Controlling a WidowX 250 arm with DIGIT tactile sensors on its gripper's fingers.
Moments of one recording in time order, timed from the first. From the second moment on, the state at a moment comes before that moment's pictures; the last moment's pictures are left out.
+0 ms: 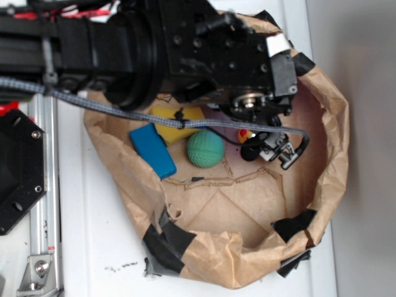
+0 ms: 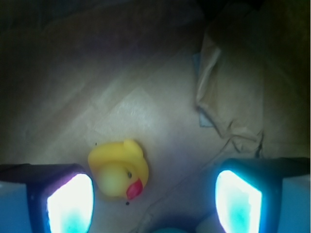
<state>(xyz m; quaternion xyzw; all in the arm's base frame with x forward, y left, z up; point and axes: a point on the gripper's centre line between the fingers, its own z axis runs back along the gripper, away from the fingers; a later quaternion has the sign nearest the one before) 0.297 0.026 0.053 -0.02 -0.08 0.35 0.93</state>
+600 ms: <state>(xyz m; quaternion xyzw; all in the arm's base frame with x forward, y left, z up) 0.300 0.038 0.043 0.00 -0.08 0.36 0.93</state>
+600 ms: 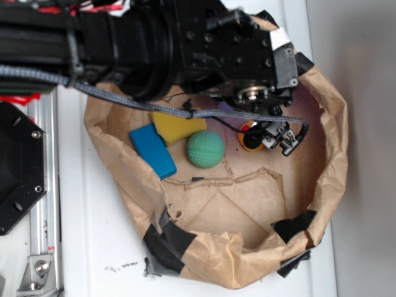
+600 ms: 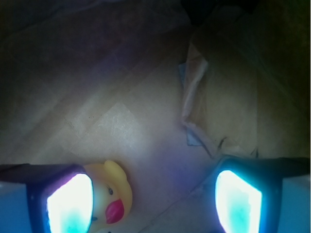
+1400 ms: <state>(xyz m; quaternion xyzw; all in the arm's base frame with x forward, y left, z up) 0.326 0.038 0.017 0.05 -0.13 0.38 0.91</state>
